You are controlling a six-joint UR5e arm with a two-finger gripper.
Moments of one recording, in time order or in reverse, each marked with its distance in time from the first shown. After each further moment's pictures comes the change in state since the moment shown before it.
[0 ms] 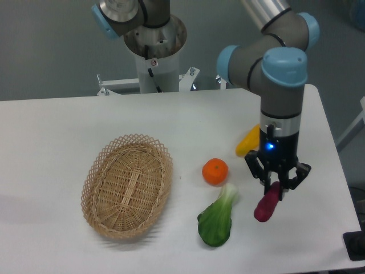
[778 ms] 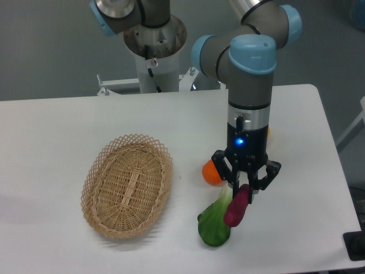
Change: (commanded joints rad) arm -0.060 0.017 0.005 0.002 -0.011 -0.125
